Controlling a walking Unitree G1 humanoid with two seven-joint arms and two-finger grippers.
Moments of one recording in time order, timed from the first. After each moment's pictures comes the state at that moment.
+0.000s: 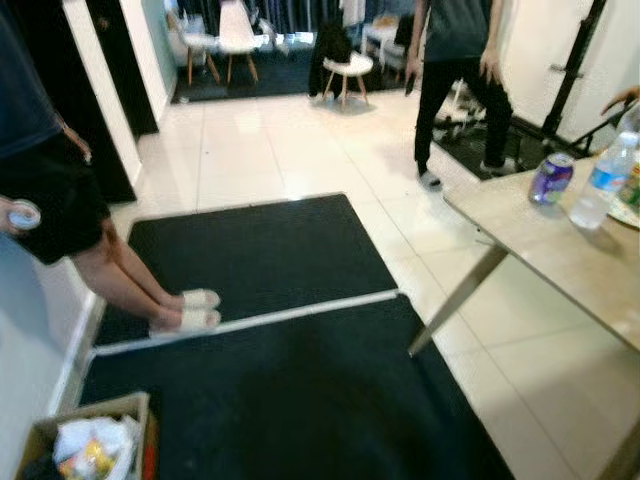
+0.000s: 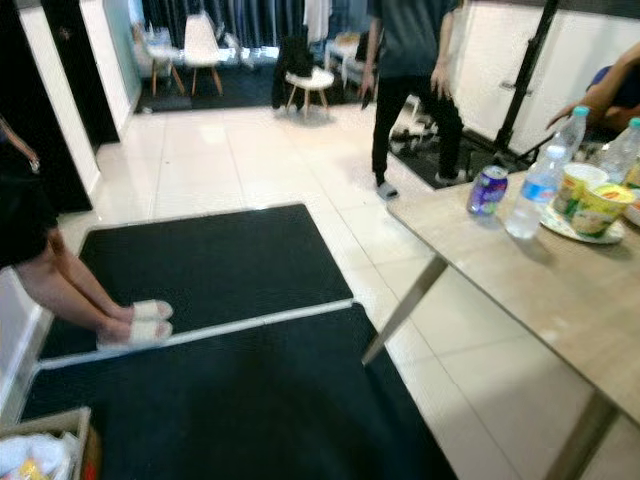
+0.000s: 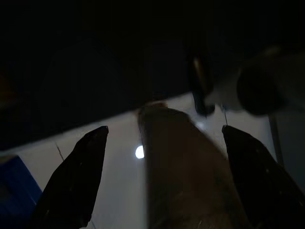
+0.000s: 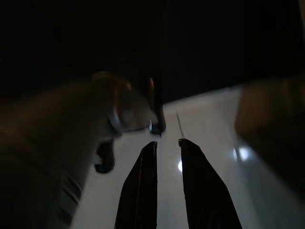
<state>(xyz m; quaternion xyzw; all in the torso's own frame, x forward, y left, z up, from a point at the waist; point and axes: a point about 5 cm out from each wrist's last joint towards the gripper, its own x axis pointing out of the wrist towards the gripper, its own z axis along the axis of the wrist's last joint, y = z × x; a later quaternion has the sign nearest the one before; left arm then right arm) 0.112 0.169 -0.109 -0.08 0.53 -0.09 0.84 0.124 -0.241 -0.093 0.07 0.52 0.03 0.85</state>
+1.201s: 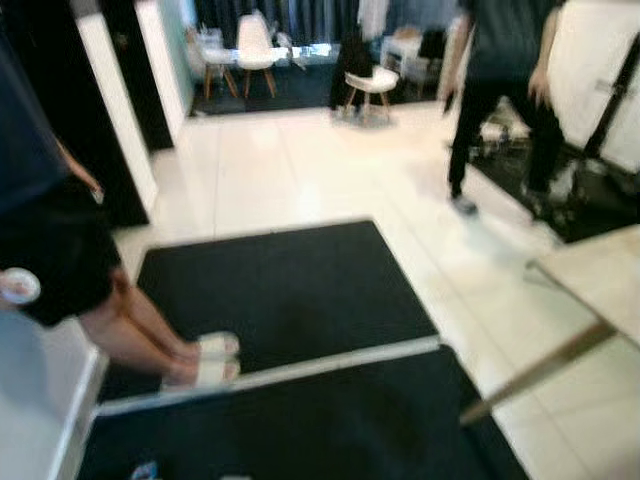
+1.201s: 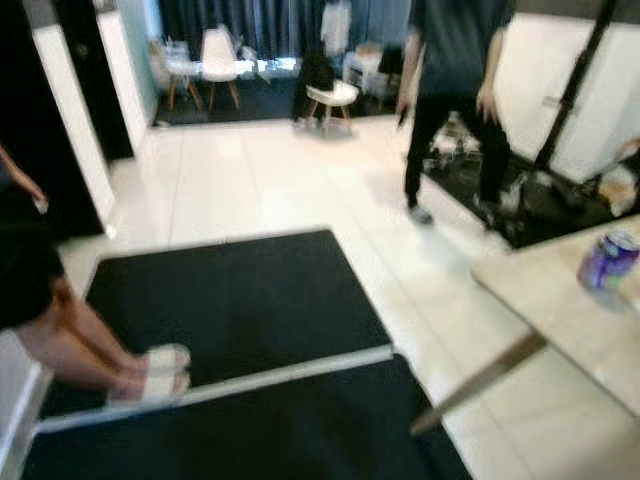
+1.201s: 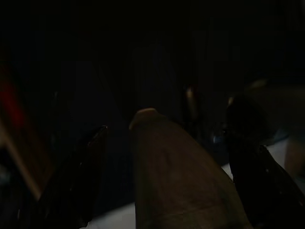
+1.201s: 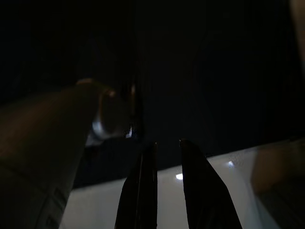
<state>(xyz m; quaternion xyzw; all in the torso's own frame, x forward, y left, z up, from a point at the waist) 0.119 0.173 -0.106 -0.07 0.51 -0.09 0.85 0.125 -0.243 -0.093 0.06 0.53 0.01 0.85</state>
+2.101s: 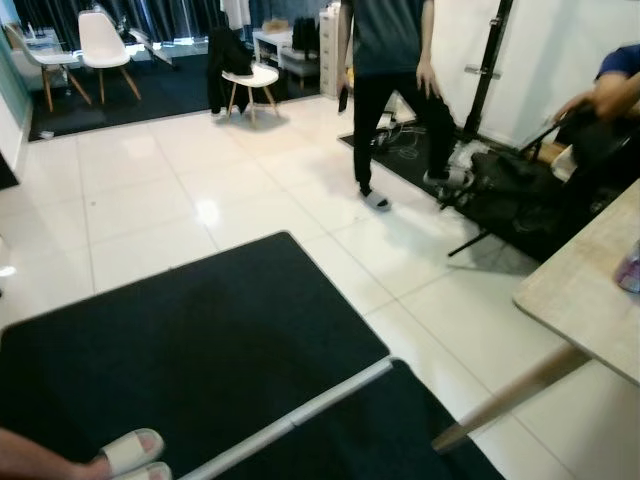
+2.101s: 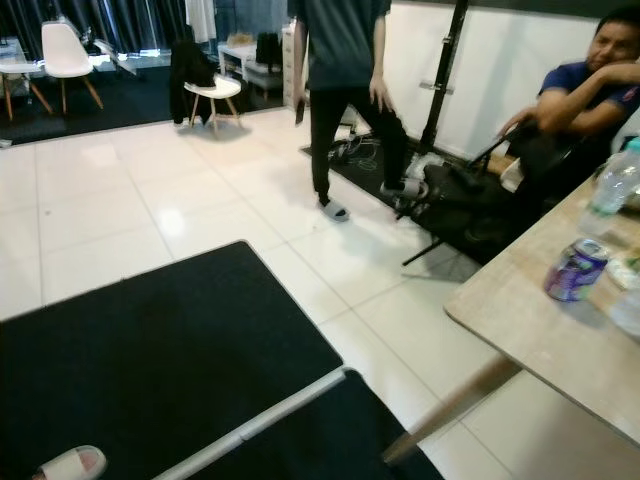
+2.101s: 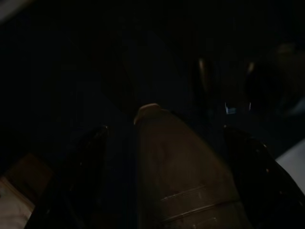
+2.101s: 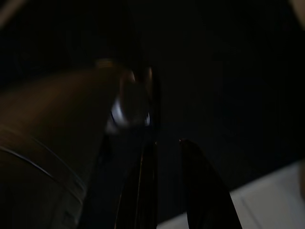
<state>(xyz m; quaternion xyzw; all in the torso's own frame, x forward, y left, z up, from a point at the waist) 0.113 0.172 -0.109 -0.07 0.53 -0.09 0.84 0.120 -0.236 -0.097 0.07 0.54 0.02 0.84</state>
